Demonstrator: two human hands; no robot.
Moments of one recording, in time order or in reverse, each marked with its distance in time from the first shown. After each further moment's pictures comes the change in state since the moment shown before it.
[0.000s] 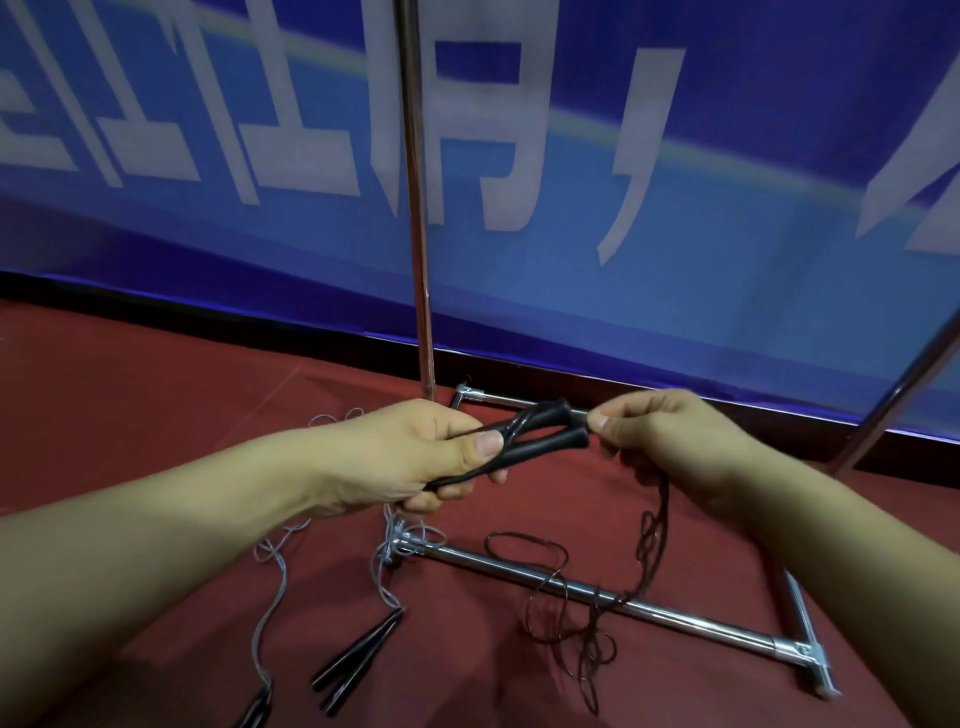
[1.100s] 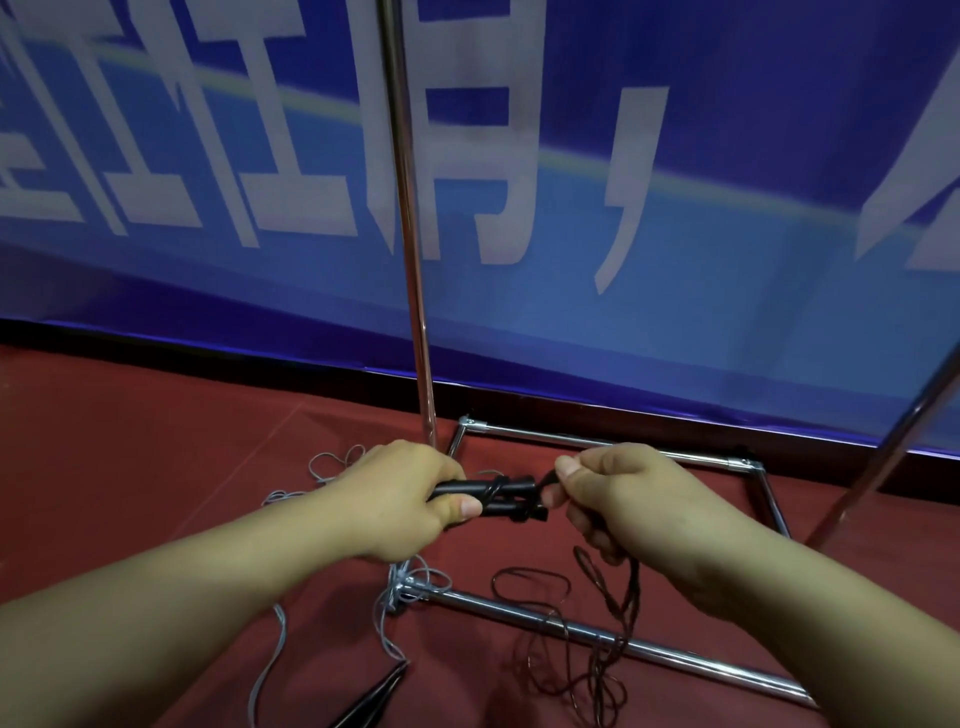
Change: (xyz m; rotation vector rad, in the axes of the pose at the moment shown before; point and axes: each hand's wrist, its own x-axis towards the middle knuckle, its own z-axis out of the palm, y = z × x) left_hand 0.031 -0.023 -0.019 0.881 0.308 -0.088; right_hand -0.033 -0.028 0.038 -0.048 -0.088 0.013
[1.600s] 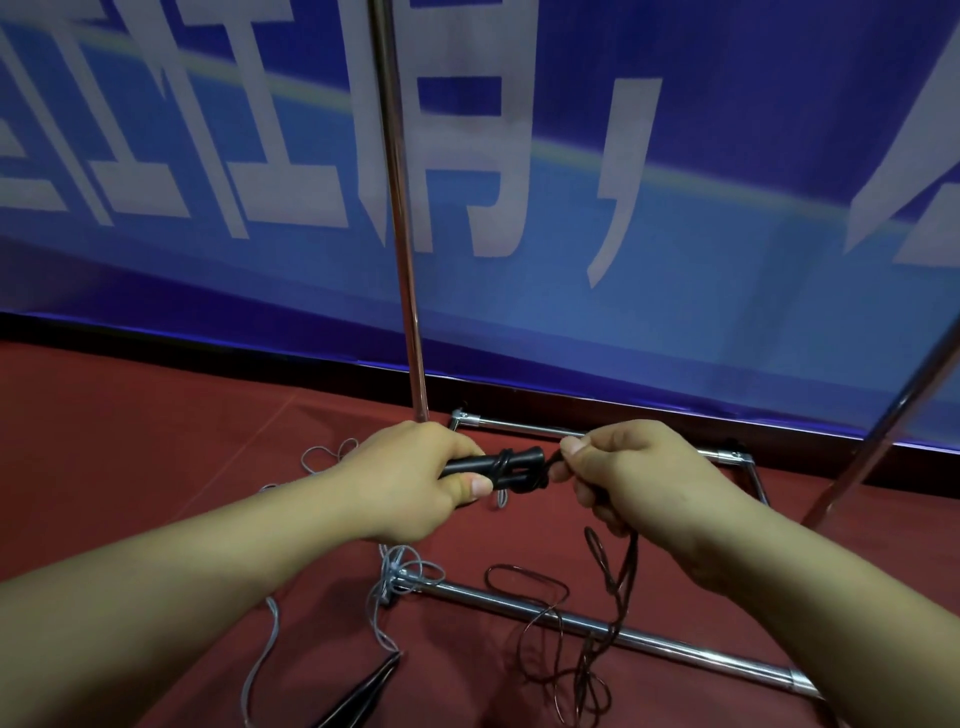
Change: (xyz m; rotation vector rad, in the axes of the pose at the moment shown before) left_hand 0.002 0.019 -0.008 -0.081 0.002 0.084; right_hand 0.003 0.001 -0.012 -0.021 0.105 -0.031
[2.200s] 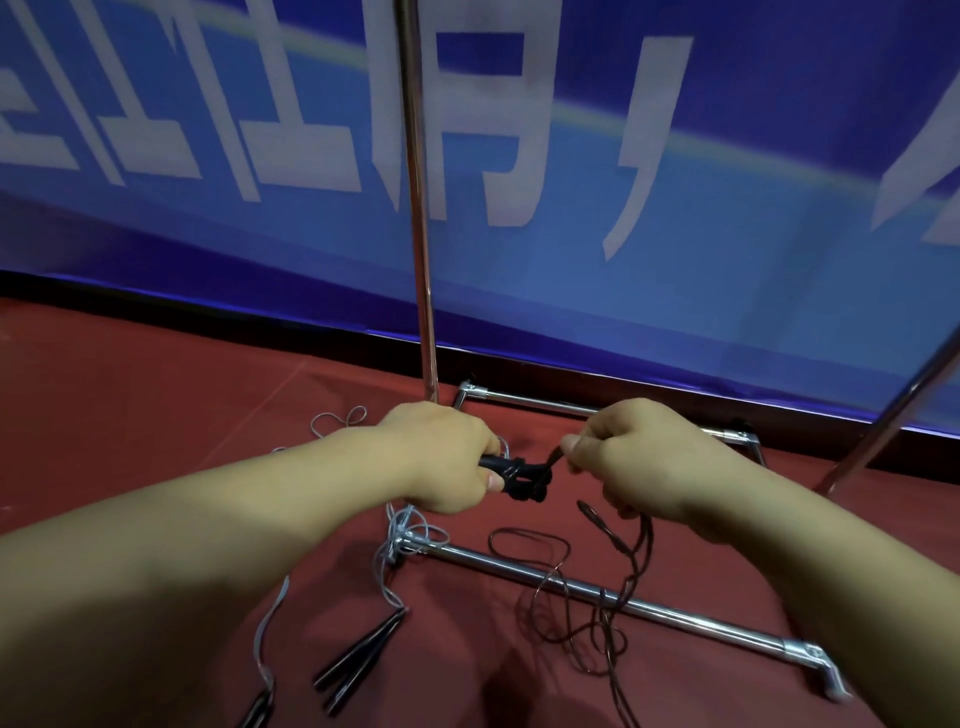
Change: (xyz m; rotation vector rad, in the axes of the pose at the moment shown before) left_hand 0.004 0.022 0.007 0.363 -0.216 -0.081; right_hand 0.003 -0.001 0.003 -0.427 -0.059 0.025
